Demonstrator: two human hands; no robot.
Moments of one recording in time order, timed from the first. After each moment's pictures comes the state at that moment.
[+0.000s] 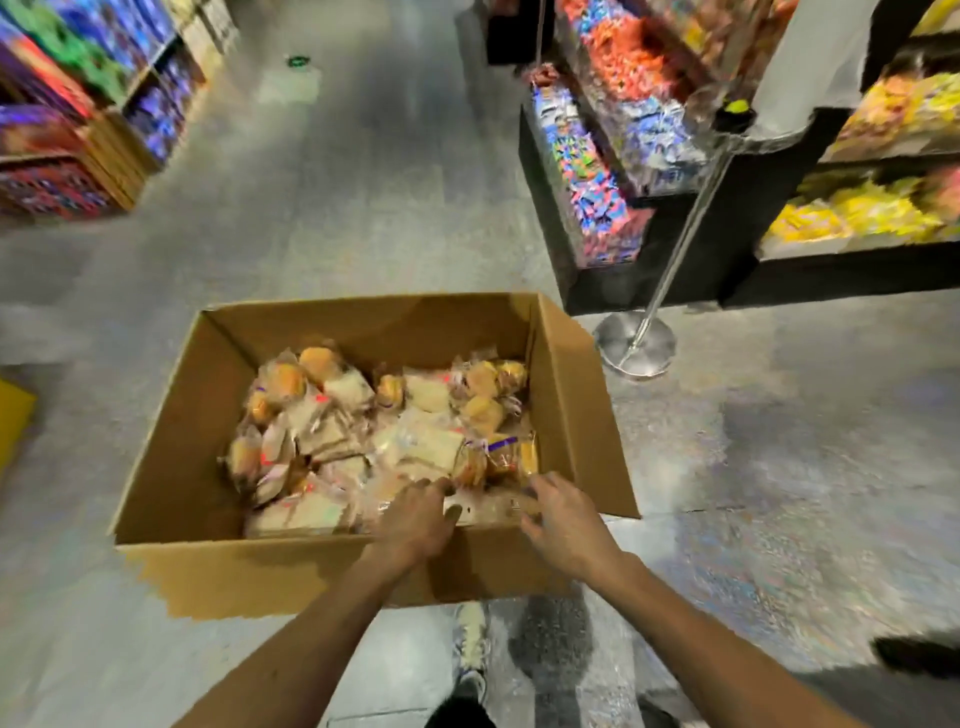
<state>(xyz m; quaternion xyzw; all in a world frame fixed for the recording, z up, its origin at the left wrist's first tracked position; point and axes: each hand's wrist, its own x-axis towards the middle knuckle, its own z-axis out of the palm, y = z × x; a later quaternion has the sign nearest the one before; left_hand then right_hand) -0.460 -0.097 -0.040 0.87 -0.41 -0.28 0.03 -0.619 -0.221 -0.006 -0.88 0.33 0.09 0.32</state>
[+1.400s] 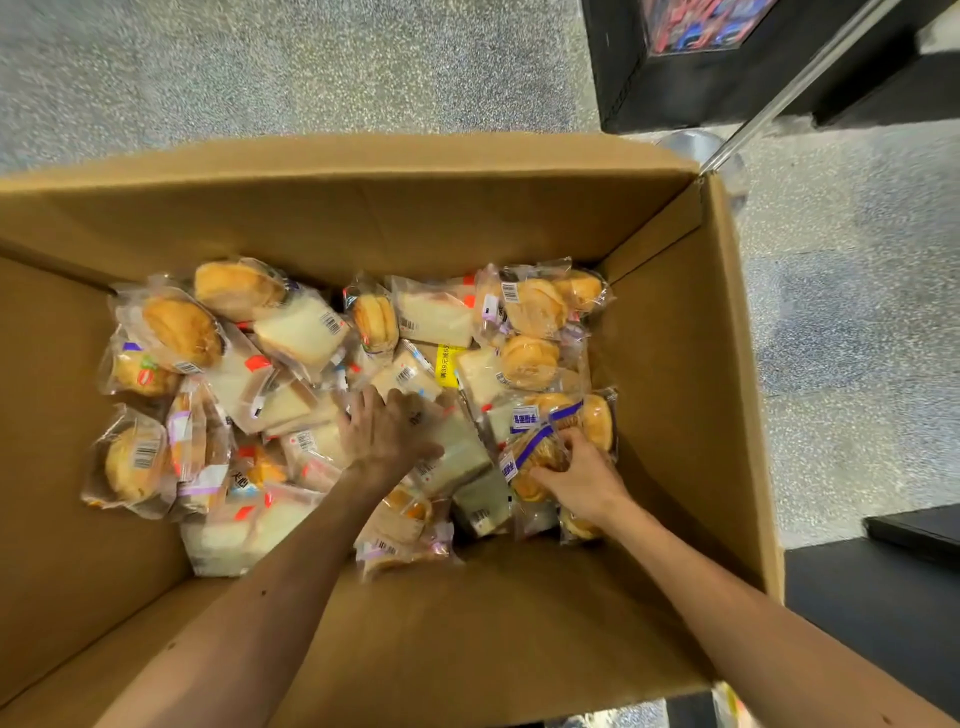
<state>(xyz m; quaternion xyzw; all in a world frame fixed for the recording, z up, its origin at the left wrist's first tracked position) -0.258 -0.164 -0.257 0.88 -0.31 -0.34 -0.13 -0.459 -0.289 -0.198 -0.62 0.56 0.24 0.49</state>
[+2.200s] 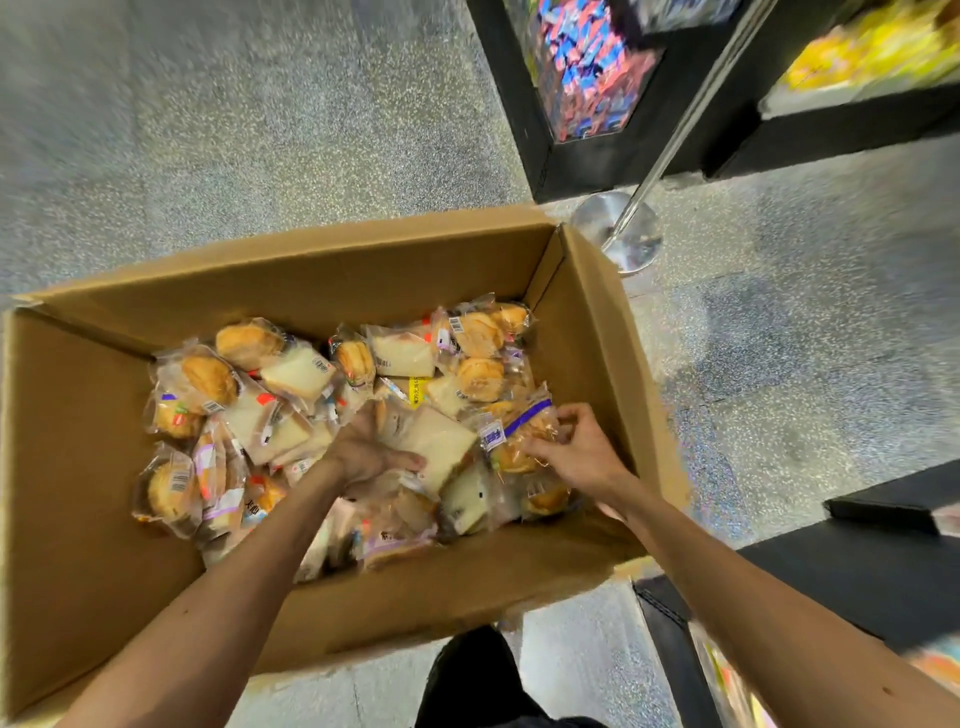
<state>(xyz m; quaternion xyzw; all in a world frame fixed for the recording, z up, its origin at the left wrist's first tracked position) -0.261 -0.159 -0.144 0.80 -0.21 -0.53 0.19 -0.500 -0.296 -0.096 -0.51 0.59 0.05 0.62</state>
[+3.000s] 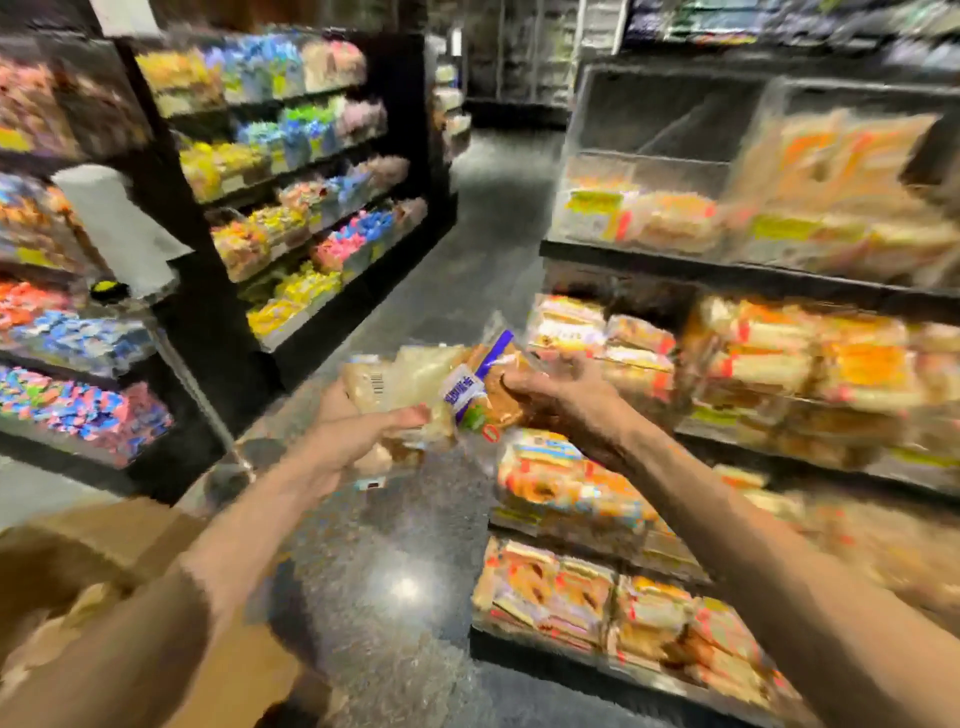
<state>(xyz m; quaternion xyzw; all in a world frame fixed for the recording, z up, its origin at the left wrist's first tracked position) -0.786 -0.162 0.194 0.48 -0.56 -0.57 0.36 -1.009 -0.069 0.229 -0.33 0.55 -0.59 0.50</state>
